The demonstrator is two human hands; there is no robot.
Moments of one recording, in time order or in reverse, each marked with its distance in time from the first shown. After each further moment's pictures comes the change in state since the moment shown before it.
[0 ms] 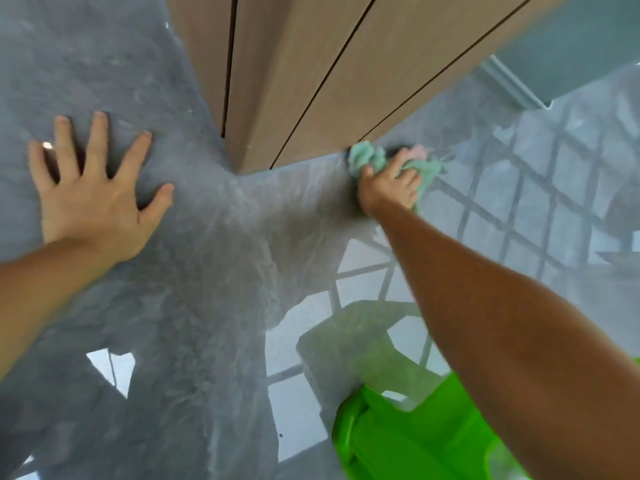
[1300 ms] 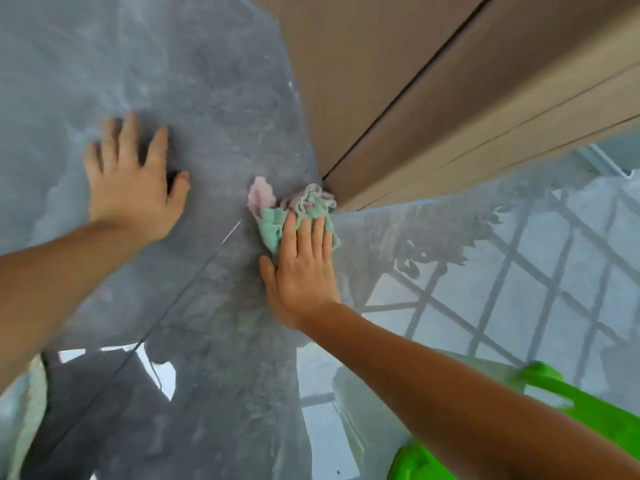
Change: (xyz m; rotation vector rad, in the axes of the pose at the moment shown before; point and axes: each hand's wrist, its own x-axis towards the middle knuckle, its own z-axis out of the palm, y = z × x) left_hand 0.023 -0.086 -0.026 -0.067 0.114 -0.167; right_hand -0.203 -0.083 0.078 -0.095 -0.211 -0.930
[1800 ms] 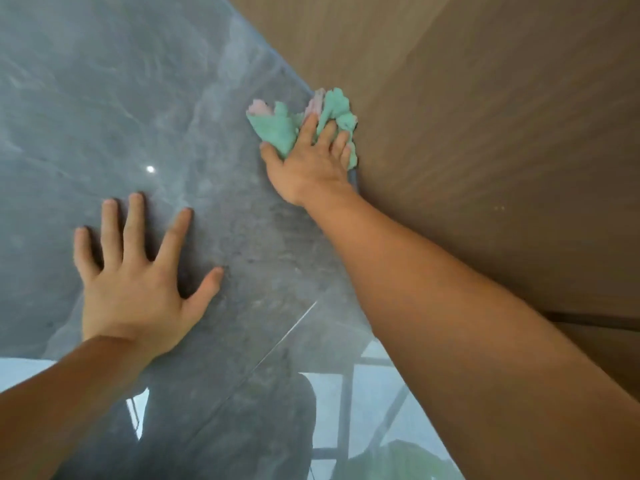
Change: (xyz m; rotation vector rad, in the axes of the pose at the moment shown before) left_hand 0.010 -0.036 0.010 0.072 0.118 -0.125; right_hand 0.306 -0.081 -0.062 -0.087 0.045 0.076
